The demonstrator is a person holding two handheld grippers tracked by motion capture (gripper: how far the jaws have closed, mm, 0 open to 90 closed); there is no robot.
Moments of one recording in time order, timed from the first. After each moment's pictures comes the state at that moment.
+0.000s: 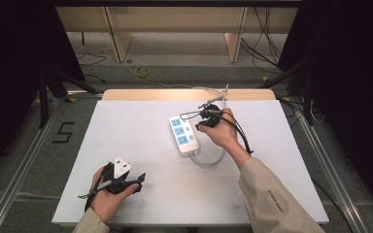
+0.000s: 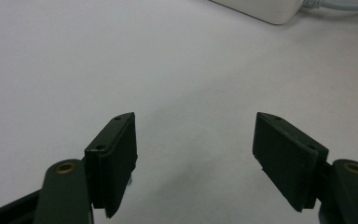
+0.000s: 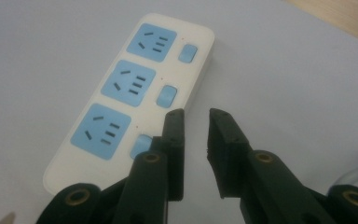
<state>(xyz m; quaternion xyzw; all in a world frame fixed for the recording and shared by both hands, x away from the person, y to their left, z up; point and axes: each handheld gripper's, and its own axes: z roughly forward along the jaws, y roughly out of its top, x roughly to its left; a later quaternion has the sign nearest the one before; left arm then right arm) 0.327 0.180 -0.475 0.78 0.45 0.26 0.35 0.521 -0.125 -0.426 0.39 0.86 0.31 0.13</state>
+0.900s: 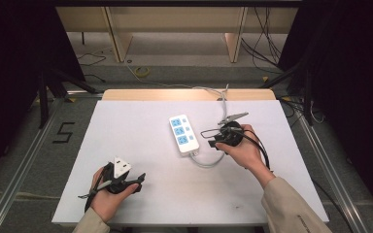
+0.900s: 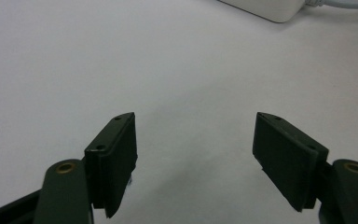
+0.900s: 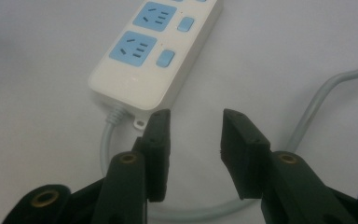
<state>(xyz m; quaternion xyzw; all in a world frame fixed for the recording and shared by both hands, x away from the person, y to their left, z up) 0.328 0.181 -0.476 0.78 0.45 0.25 0.35 0.458 -0.180 -0.429 0.38 0.85 0.34 0.11</state>
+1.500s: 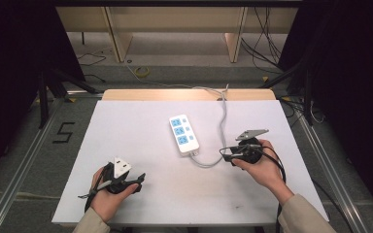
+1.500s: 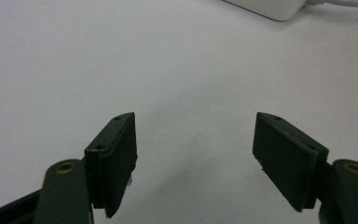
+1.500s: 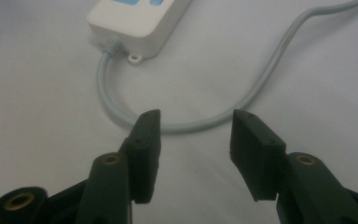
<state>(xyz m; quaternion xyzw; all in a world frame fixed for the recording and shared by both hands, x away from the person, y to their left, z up) 0.327 0.181 -0.476 0.78 0.45 0.25 0.35 0.414 -0.229 -0.445 0.38 0.85 0.34 0.12</state>
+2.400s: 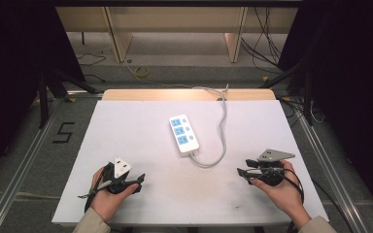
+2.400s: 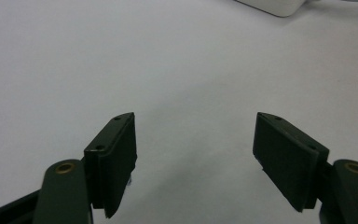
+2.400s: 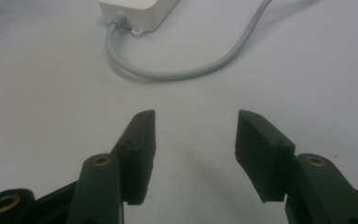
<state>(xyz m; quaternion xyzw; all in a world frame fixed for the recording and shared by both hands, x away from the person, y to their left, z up) 0.328 0.182 -0.478 0.78 0.46 0.25 0.34 0.358 -0.275 -0.462 0.38 0.82 0.40 0.15</state>
